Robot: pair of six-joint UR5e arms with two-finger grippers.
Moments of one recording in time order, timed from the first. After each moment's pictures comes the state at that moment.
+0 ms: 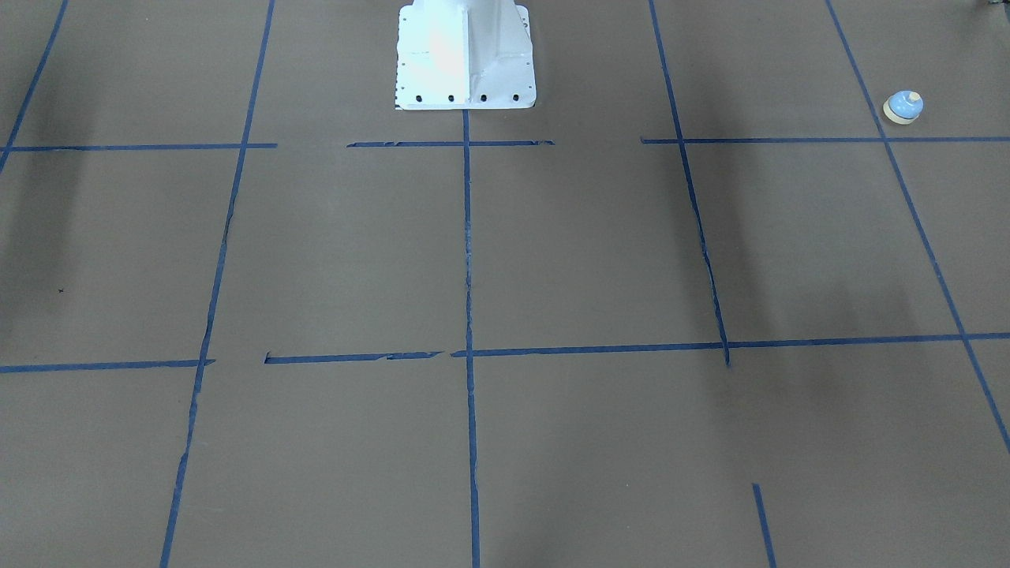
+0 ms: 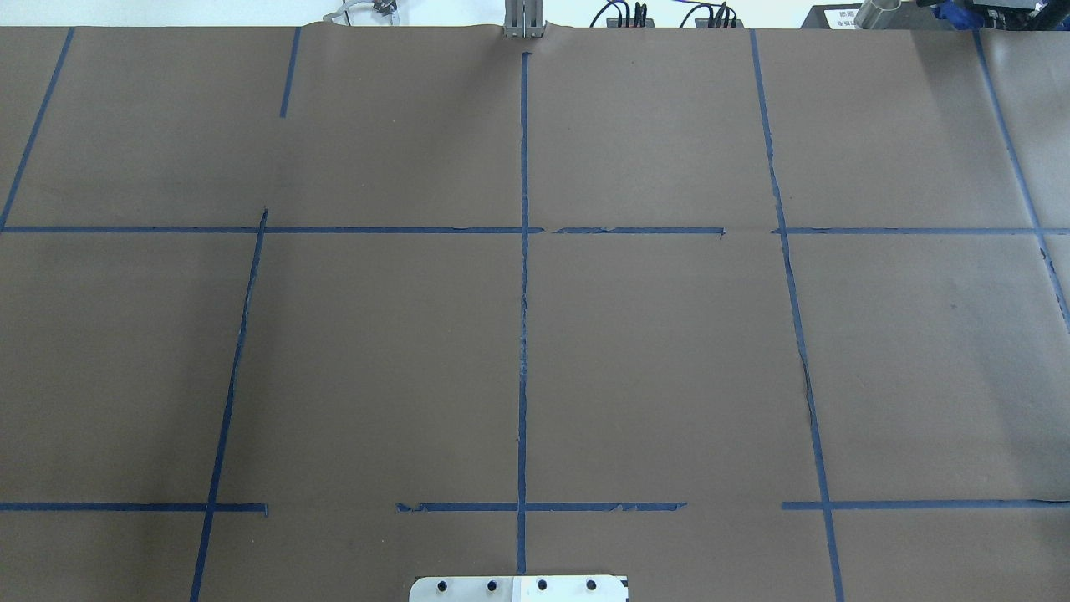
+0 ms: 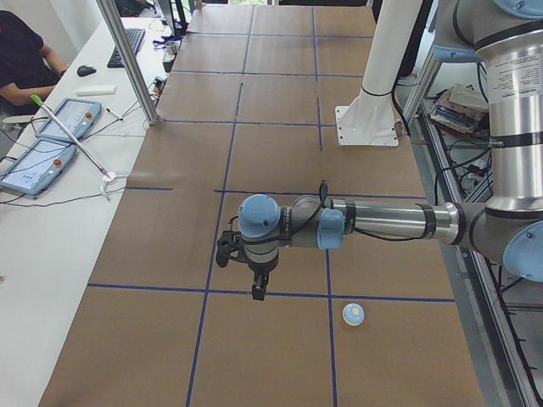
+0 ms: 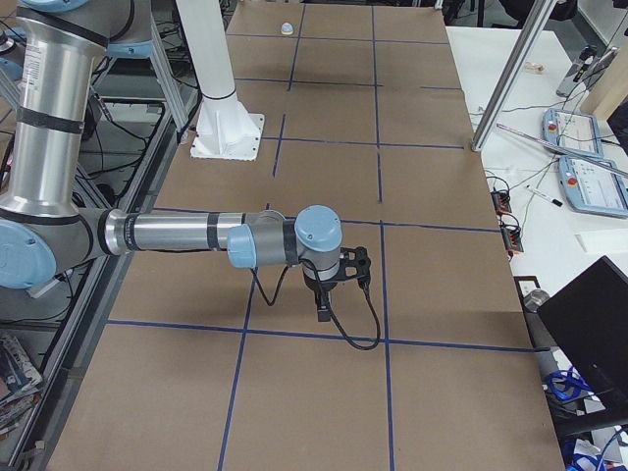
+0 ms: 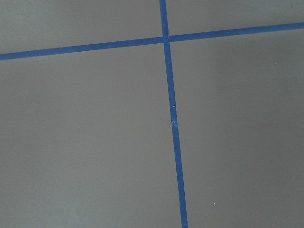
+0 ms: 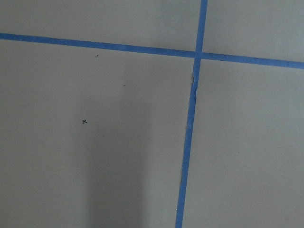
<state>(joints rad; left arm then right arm) -1.56 -1.38 -1.80 -1.55 -2.36 0.09 1.51 -1.81 1.85 -1.48 2.37 0.03</state>
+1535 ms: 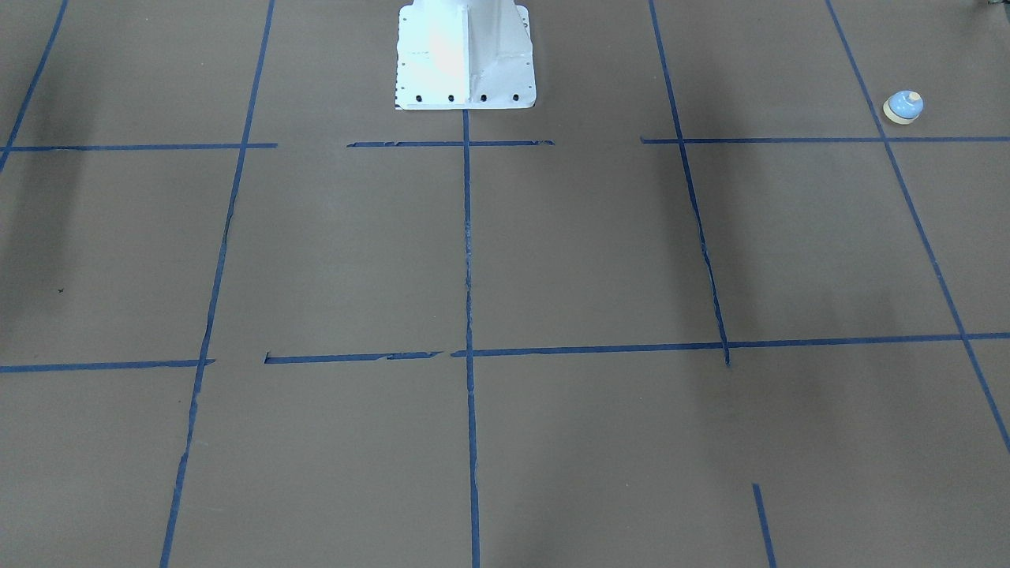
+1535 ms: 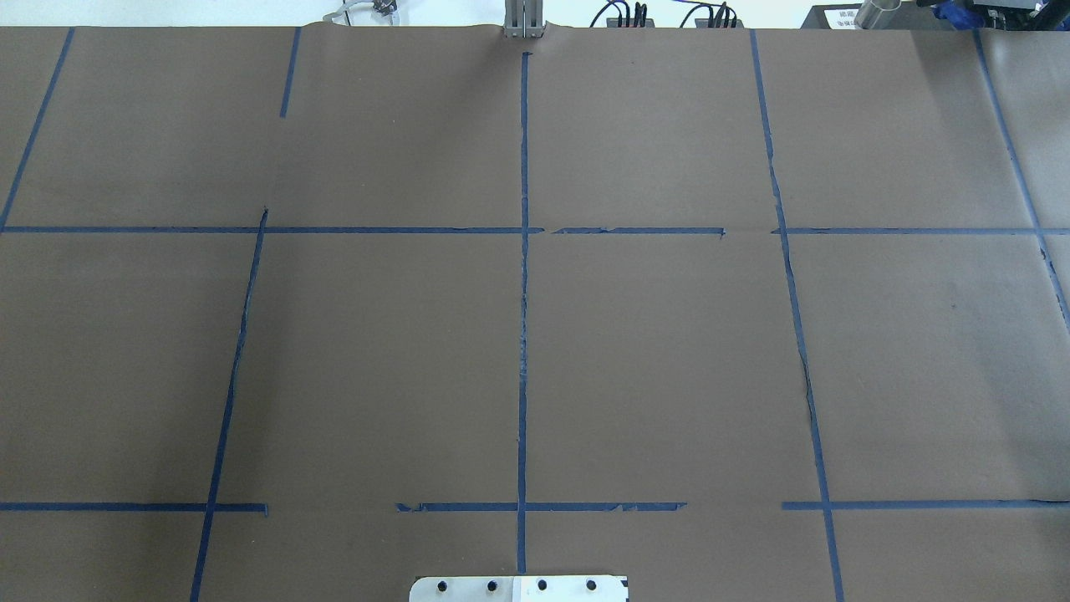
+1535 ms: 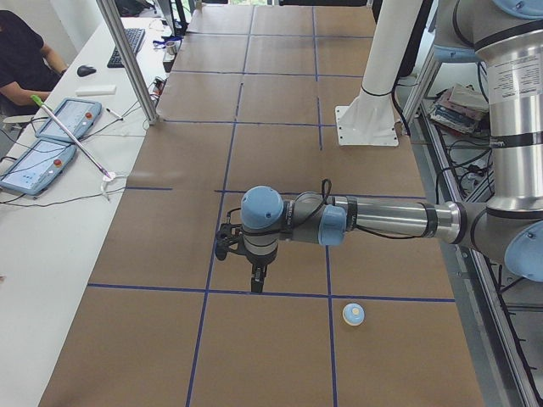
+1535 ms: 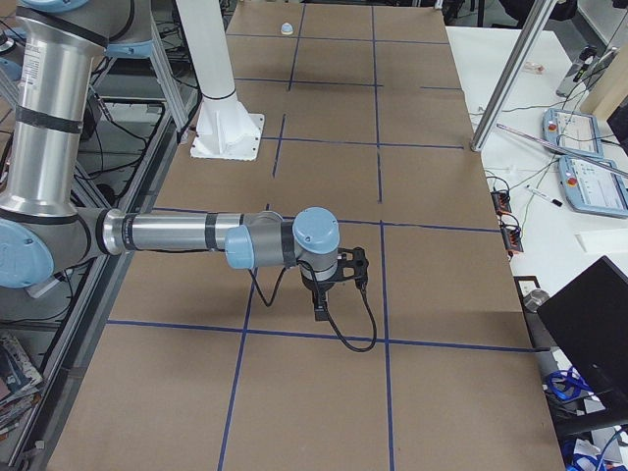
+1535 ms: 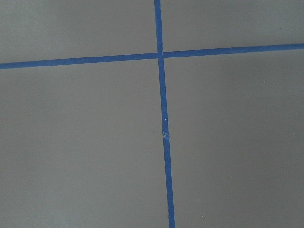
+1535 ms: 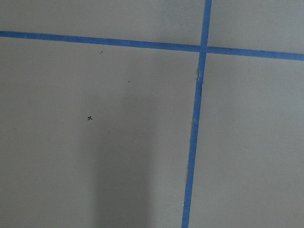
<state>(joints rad) -1.56 -1.37 -1.83 -1.61 -2.37 -0.01 1.51 -1.81 1.85 -1.48 2.39 0.04</state>
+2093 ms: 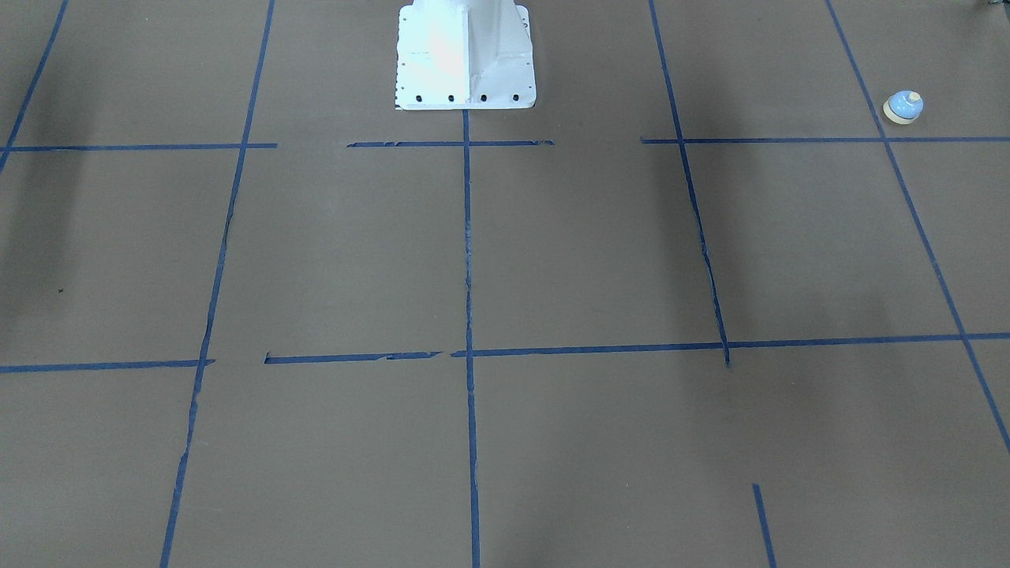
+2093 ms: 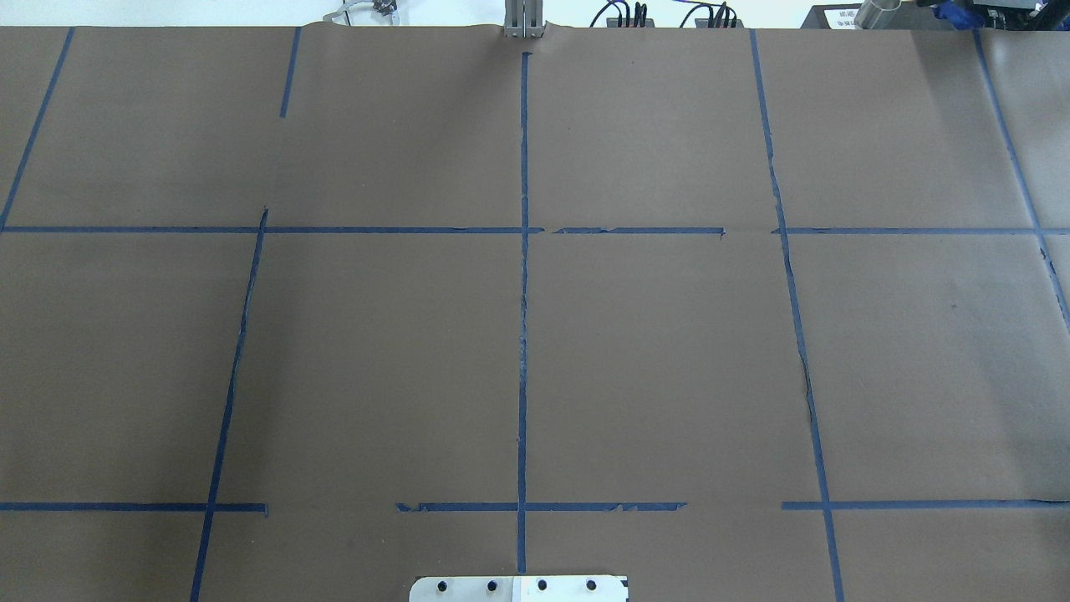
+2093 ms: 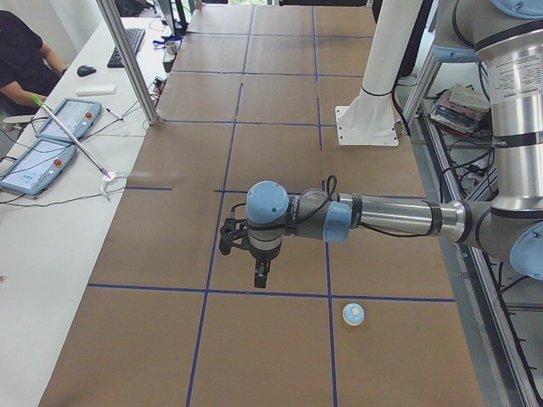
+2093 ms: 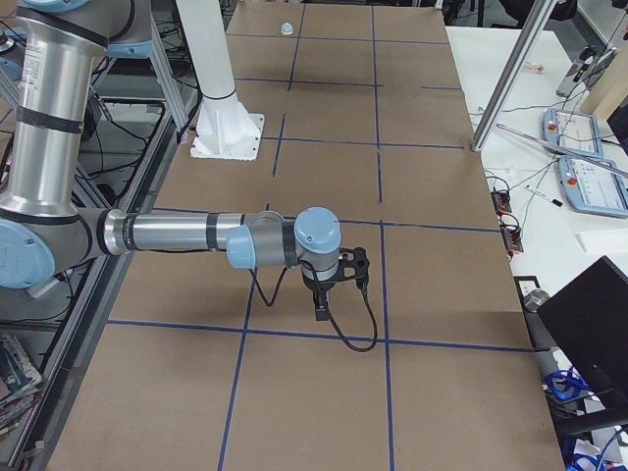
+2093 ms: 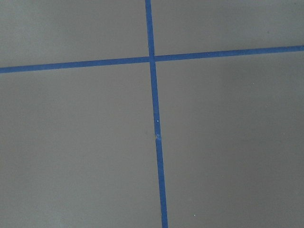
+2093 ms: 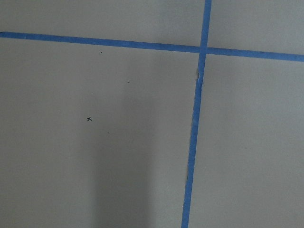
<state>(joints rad) -1.52 -1.33 -1.86 -1.62 -2.37 -0.01 1.50 -1.81 1.85 -1.48 2.39 0.04</state>
